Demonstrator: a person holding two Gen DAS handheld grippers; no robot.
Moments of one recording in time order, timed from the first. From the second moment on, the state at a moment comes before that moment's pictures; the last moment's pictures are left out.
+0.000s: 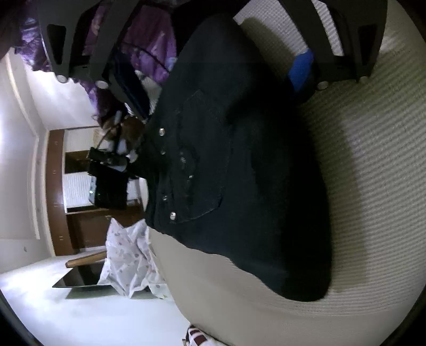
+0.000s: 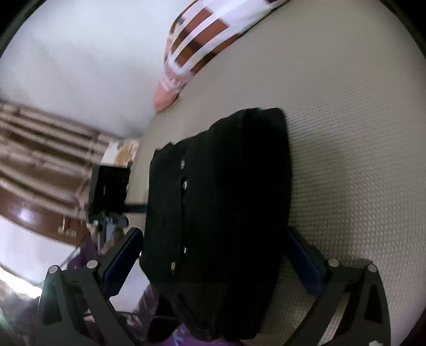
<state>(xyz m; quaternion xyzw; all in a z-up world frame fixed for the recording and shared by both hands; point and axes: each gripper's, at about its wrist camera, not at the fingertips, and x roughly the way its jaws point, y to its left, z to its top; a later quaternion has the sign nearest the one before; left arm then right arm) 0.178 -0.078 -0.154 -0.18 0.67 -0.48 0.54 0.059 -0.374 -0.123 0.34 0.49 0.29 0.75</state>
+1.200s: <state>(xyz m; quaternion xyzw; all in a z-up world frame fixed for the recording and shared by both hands) 0.116 -0.075 -0.127 -0.09 0.56 -0.32 0.76 0.063 -0.365 -0.123 0.35 0.47 0.25 0.77</state>
